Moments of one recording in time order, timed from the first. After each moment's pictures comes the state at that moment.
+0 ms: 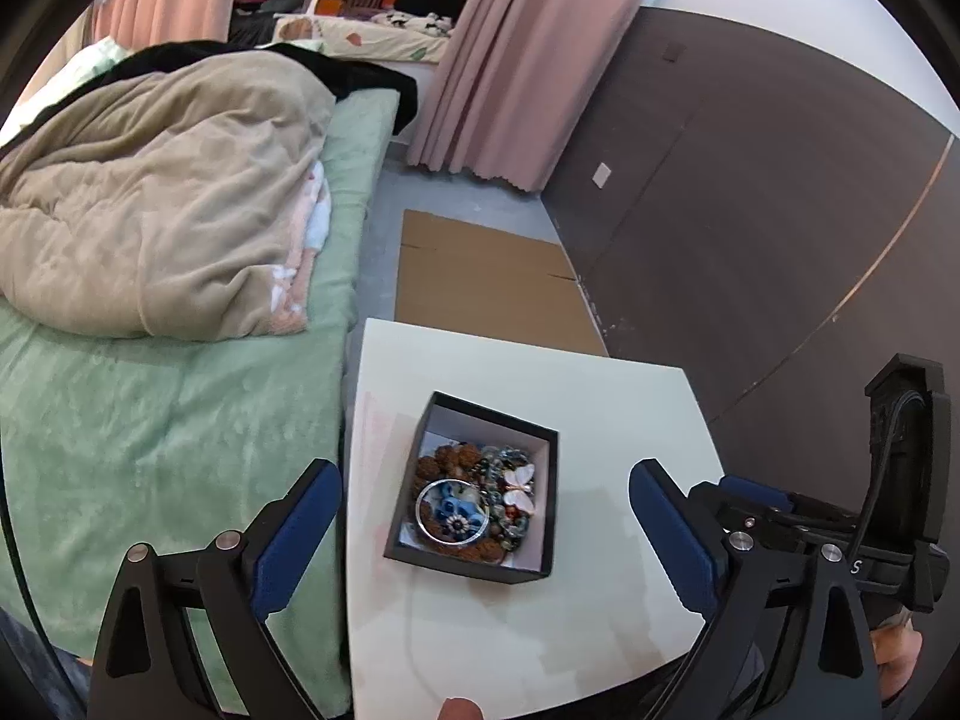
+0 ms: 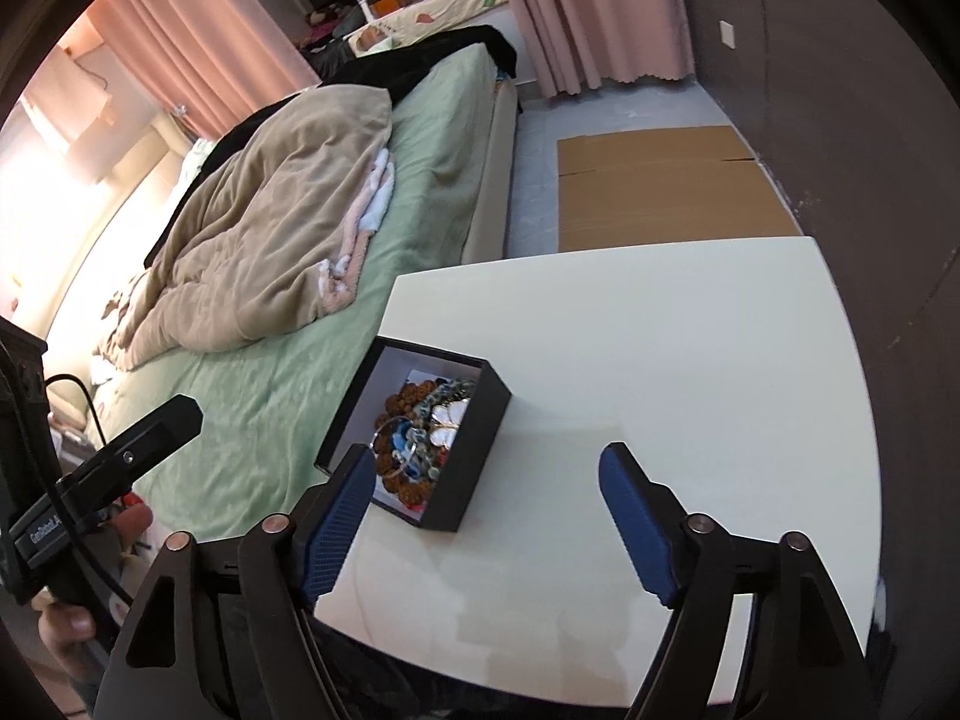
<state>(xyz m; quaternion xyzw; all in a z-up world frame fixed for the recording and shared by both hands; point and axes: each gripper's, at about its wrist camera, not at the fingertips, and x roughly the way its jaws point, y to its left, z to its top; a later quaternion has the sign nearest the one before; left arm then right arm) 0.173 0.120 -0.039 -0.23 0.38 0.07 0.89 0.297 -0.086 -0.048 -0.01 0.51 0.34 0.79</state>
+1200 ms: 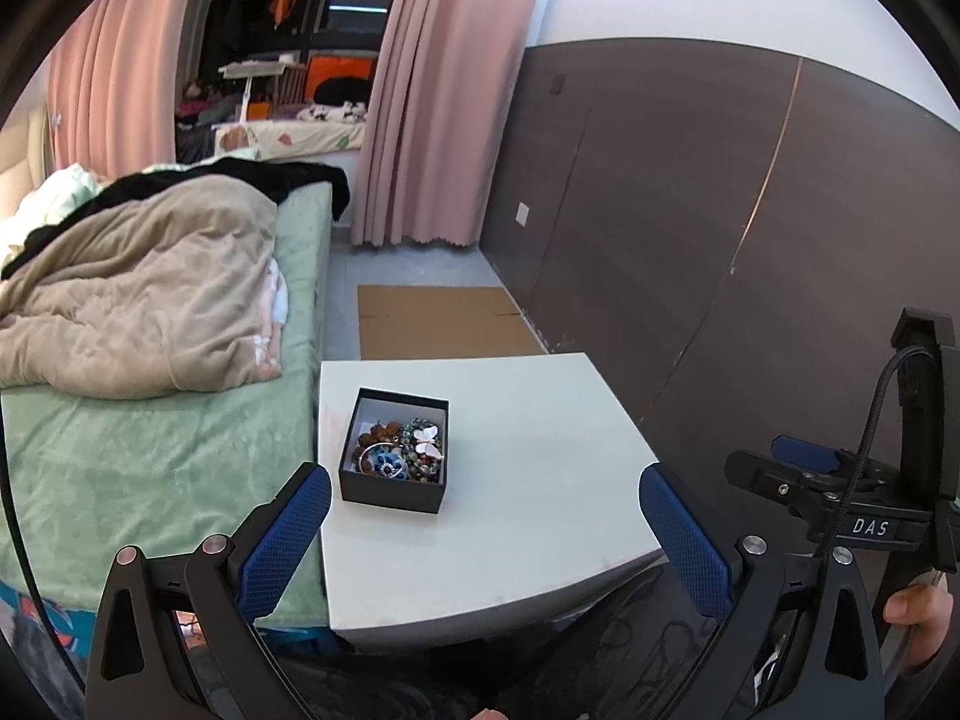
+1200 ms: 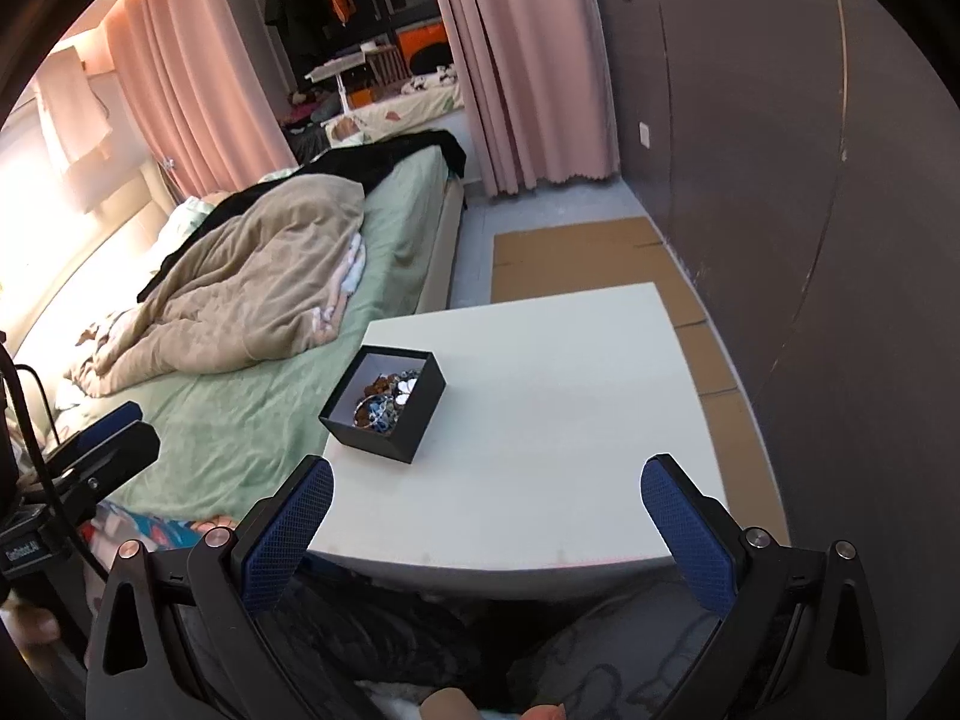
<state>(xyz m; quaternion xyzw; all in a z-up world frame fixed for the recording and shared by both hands) 0.054 0.015 0.040 -0.13 0.31 0.03 0.94 0.169 -0.201 0.037 -0.02 0.40 0.28 0.88</state>
